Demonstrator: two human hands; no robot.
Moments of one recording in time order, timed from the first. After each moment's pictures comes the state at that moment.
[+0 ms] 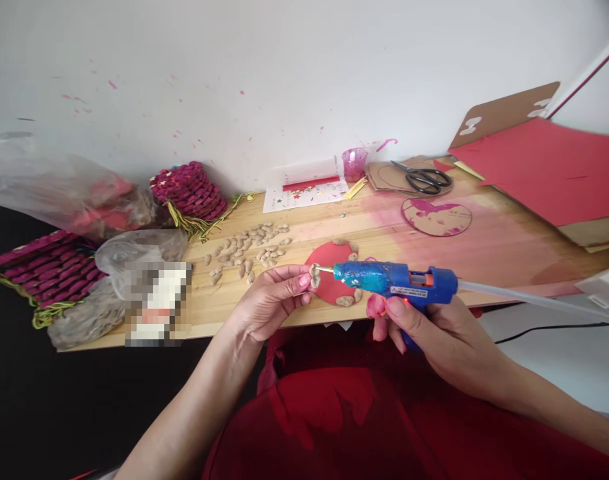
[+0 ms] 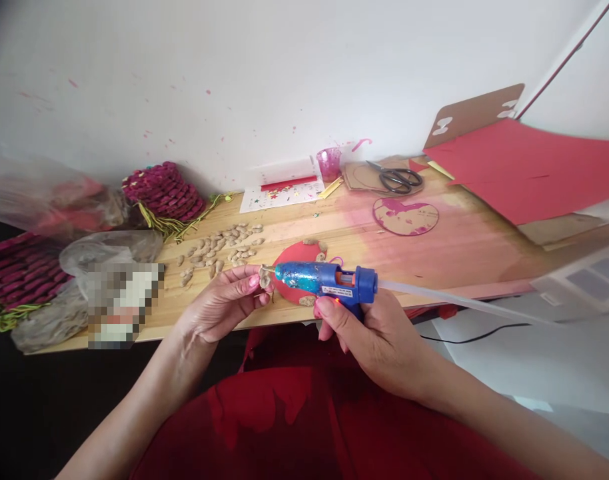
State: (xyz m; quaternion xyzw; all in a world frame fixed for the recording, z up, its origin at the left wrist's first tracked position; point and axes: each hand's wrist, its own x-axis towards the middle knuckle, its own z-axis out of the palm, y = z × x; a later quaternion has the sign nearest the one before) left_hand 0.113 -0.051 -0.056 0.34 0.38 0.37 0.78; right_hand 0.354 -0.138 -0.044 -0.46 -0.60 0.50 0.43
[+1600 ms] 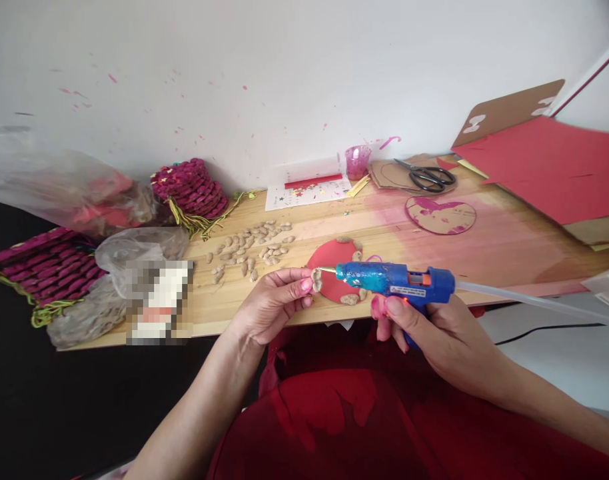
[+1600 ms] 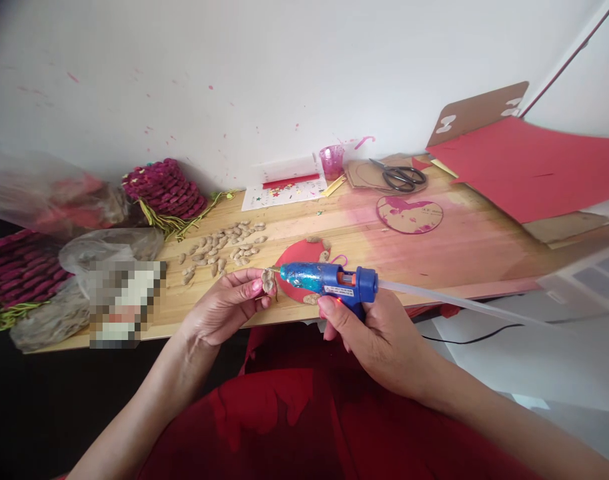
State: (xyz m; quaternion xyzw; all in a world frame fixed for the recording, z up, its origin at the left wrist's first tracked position) left_hand 0.105 -0.056 -0.065 0.33 0.40 0.38 0.76; right_hand 0.349 -0.140 -0.053 -0.49 -0.61 0.46 0.42
